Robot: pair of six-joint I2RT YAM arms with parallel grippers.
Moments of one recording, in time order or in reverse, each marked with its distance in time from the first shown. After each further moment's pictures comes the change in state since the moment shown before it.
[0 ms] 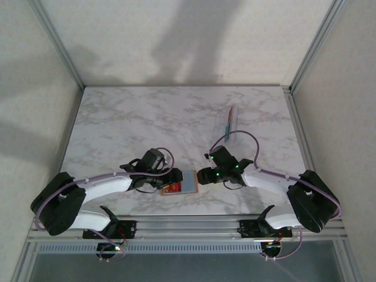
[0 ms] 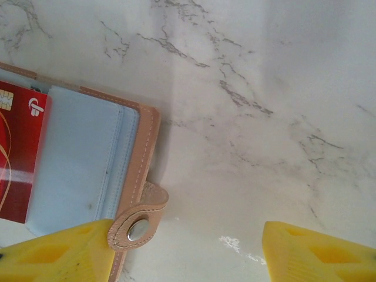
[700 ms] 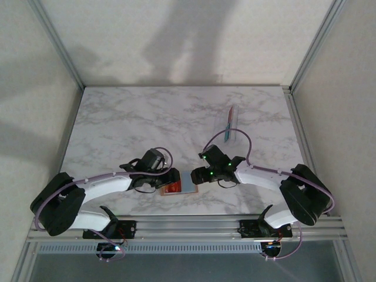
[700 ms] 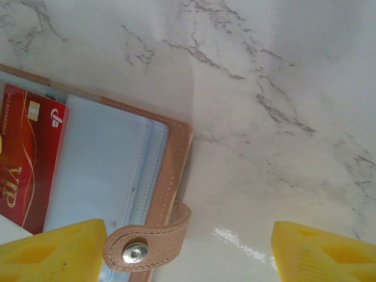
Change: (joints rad) left arm 0.007 0.012 0.002 -0.018 -0.053 0.004; right arm 0.052 0.085 0.075 -0.015 0.020 0.035
